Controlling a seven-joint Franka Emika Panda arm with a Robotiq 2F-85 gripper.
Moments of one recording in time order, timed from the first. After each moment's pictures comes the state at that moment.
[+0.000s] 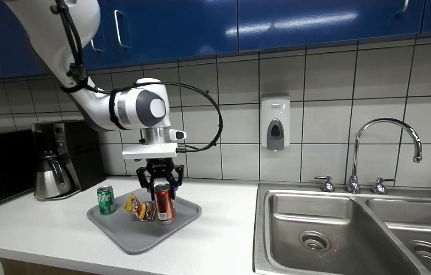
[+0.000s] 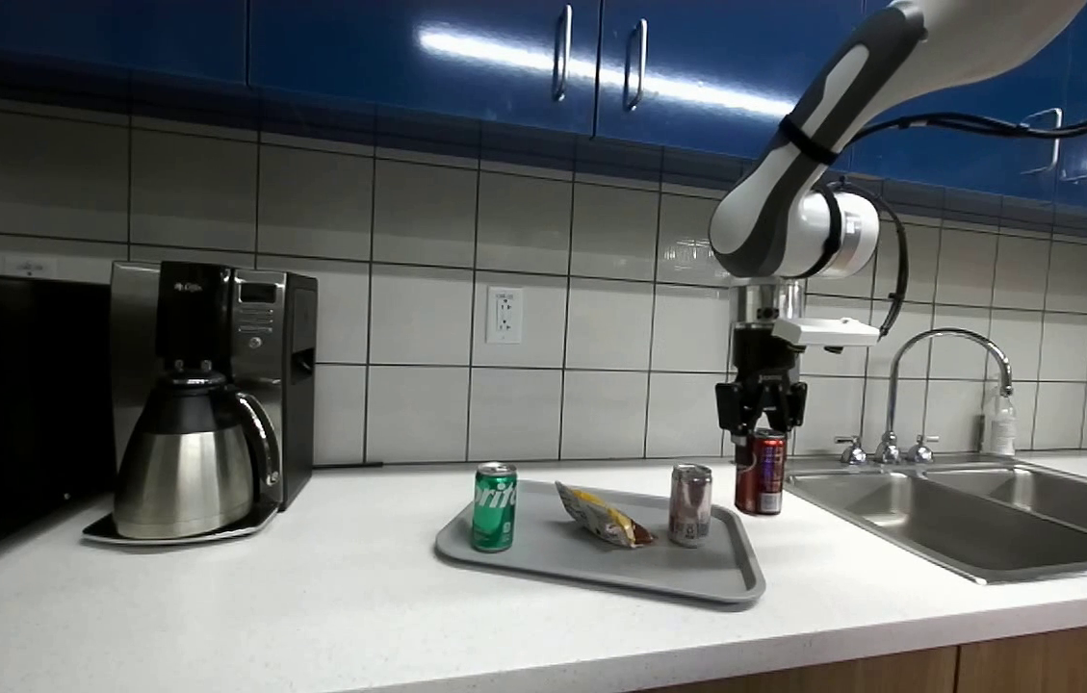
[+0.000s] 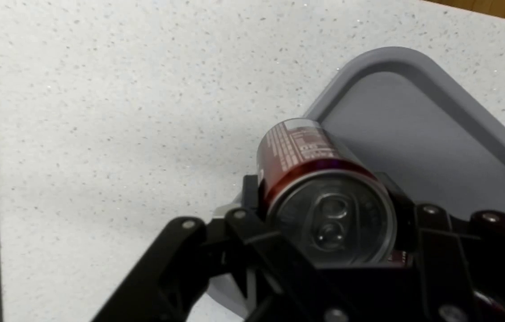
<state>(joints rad) 0.02 -0.01 -0.02 -2.38 -0.04 2.34 -0.23</state>
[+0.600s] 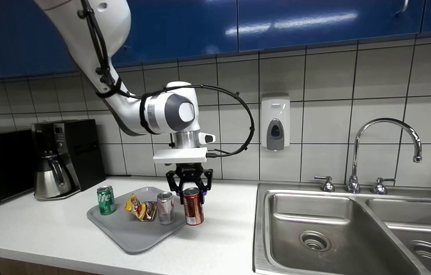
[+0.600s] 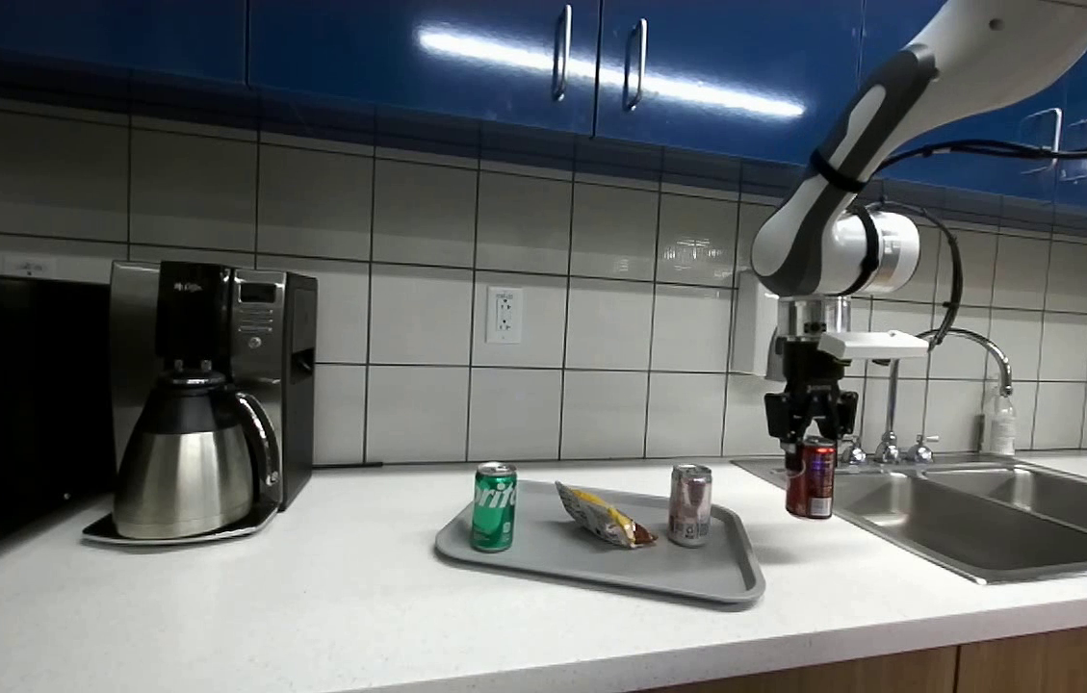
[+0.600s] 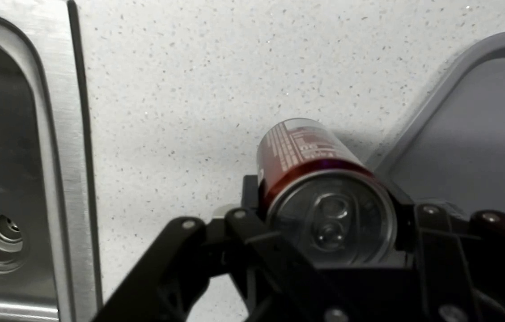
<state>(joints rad) -0.06 0.06 -0.11 -2.34 -0.07 2.37 -0.26</state>
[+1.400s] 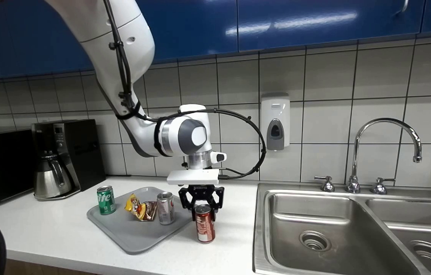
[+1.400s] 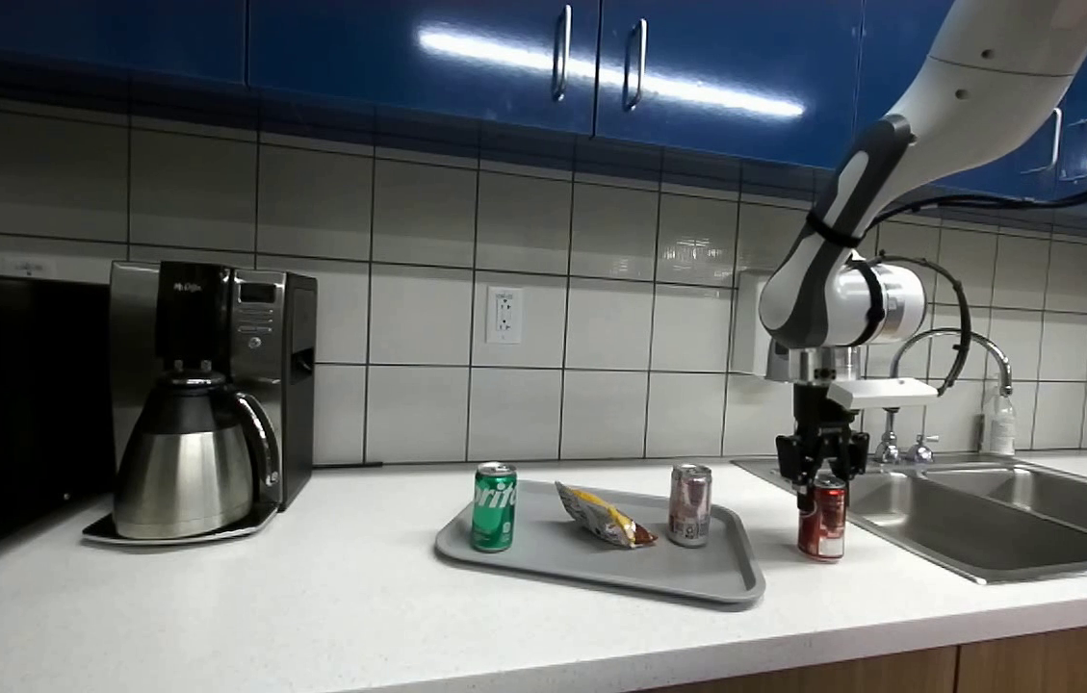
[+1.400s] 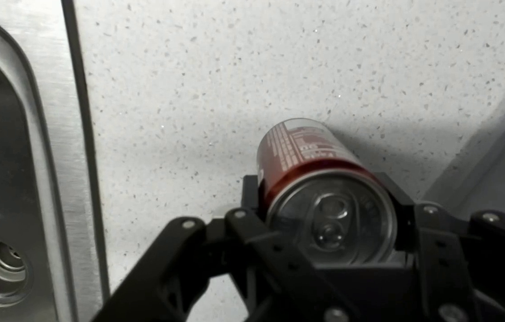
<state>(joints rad) -0.10 0.21 -0.12 -2.32 -0.06 2.50 -0.27</state>
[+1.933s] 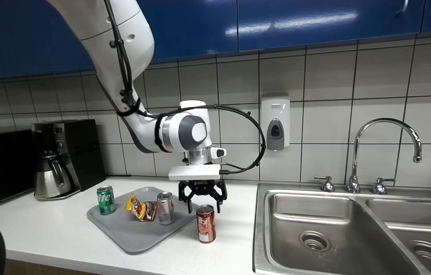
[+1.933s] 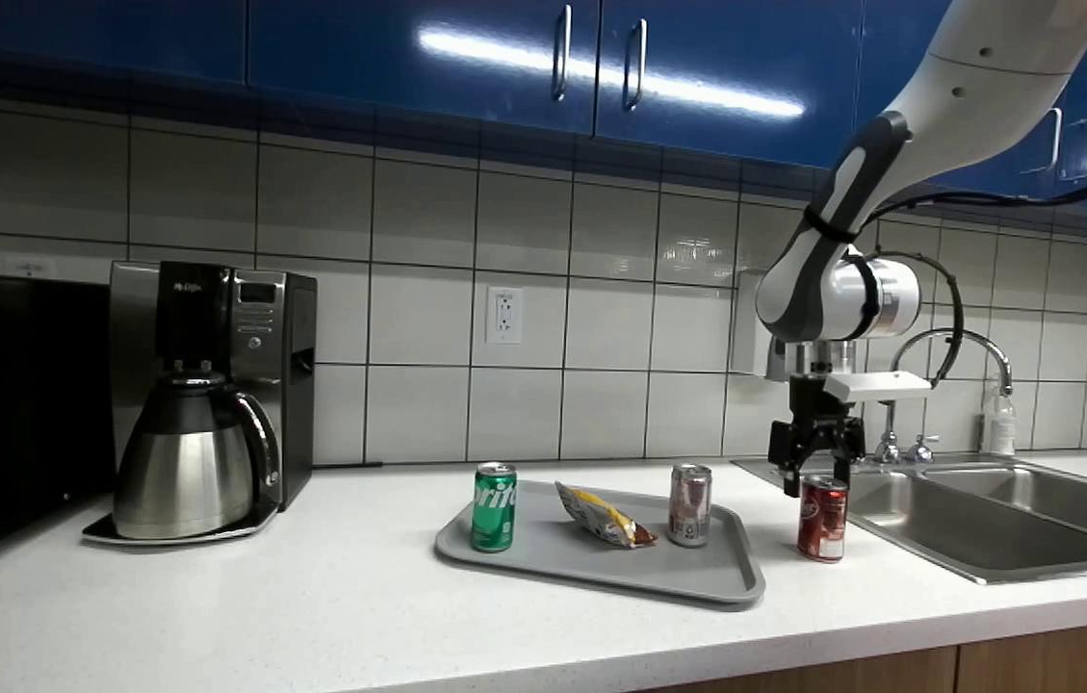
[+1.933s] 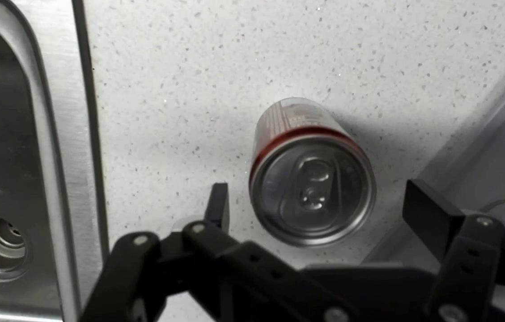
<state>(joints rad) -0.11 0.20 -0.11 -2.30 -0.06 2.50 -0.30</state>
